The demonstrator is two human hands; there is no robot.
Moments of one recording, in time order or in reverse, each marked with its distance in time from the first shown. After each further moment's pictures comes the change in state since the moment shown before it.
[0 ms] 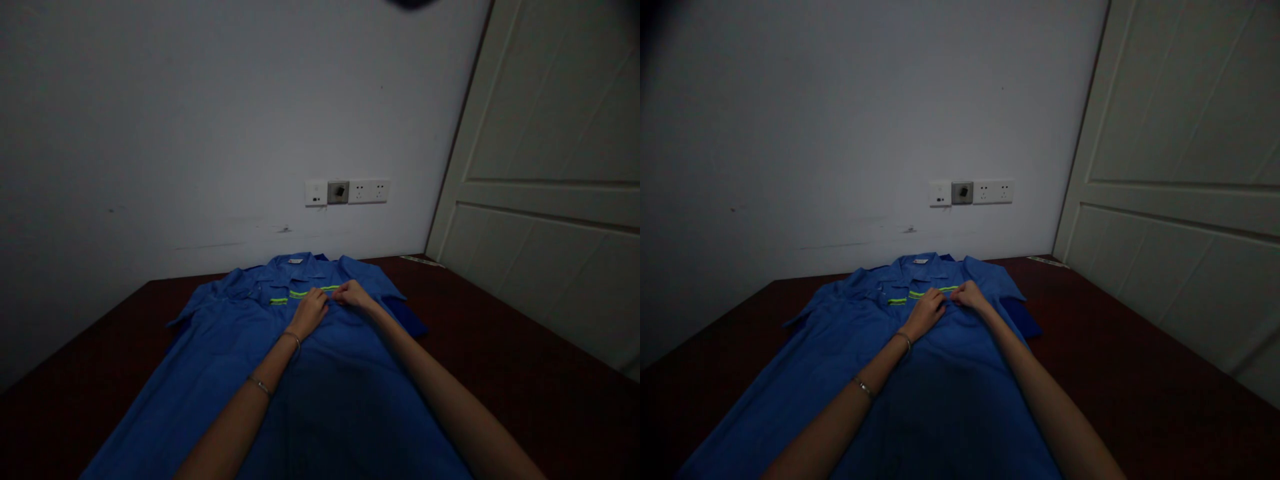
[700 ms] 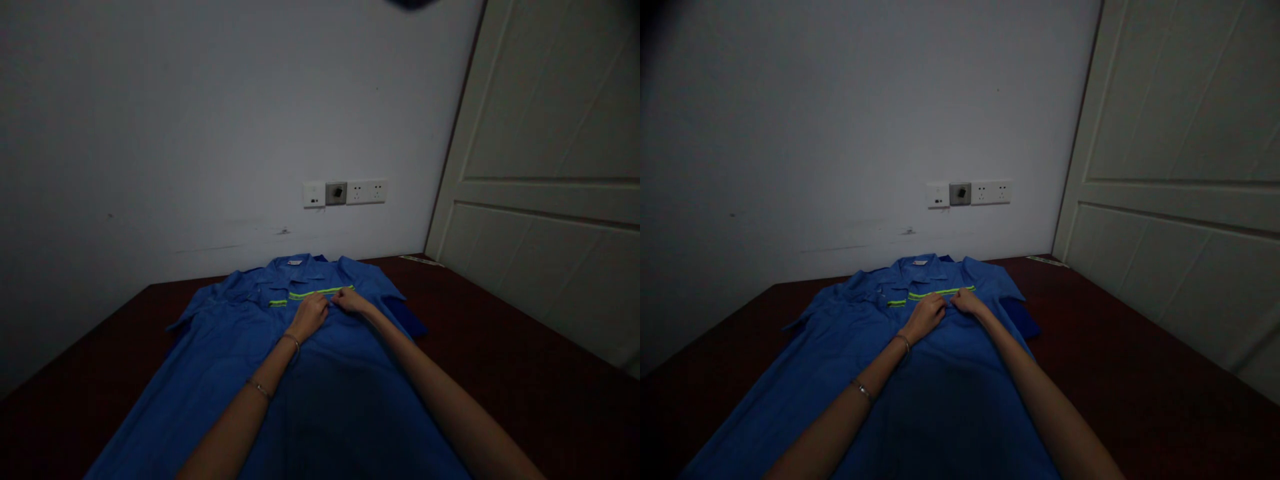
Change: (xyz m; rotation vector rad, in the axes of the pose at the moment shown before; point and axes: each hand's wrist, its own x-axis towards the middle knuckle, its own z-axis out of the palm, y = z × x) left_hand -0.001 -0.002 0.005 0.063 -0.034 0.027; right_hand 0.003 0.008 0.006 -0.319 -0.024 -0.019
